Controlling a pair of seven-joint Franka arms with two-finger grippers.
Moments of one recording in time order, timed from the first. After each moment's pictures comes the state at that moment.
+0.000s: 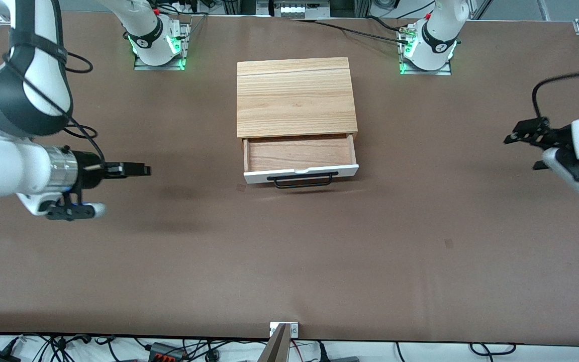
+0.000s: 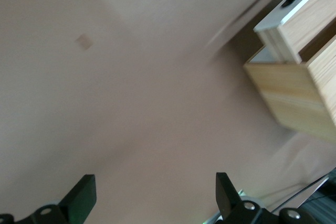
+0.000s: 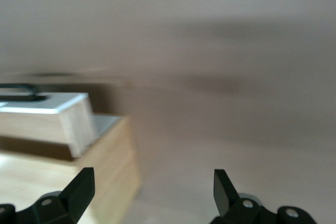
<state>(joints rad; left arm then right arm) 0.16 0.26 -0.08 -1.36 -0.12 1.39 0.69 0.28 0.49 -0.22 -1.16 0.32 1.40 0.07</state>
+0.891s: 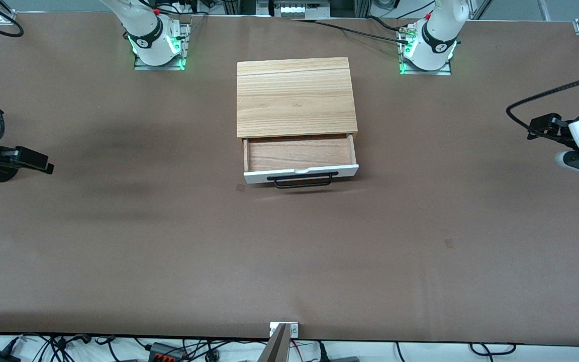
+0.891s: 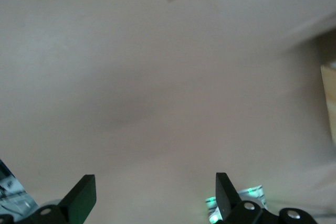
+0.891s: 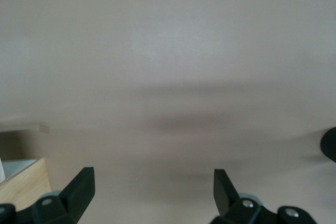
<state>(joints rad) 0.11 0.27 -0.10 -1.30 0.13 1.33 0.29 0.04 0.30 -0.11 -1.28 0.07 1.56 -0.01</state>
